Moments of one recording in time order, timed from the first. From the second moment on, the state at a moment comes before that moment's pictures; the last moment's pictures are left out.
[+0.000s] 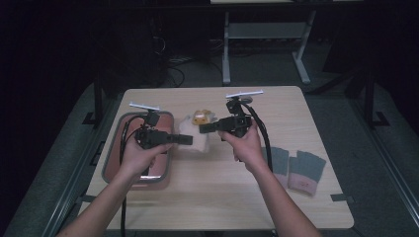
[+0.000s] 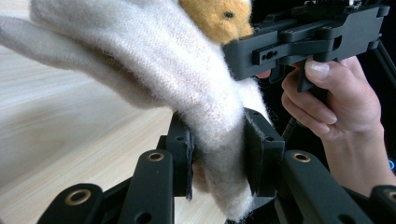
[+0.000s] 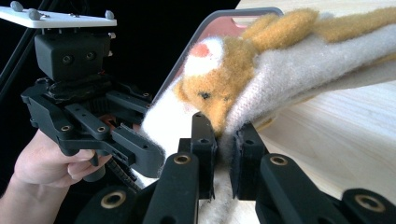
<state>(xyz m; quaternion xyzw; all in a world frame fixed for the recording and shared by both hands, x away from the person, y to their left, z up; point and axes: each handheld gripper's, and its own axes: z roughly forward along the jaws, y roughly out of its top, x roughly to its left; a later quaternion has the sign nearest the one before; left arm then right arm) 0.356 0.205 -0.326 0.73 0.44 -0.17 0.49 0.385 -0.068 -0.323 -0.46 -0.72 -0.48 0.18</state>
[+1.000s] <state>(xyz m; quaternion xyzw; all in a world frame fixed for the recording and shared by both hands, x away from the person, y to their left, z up) 0.364 0.257 -0.297 0.72 0.46 -0.14 0.50 0.409 -0.018 -0.299 -0.43 -0.73 -0.50 0.20</state>
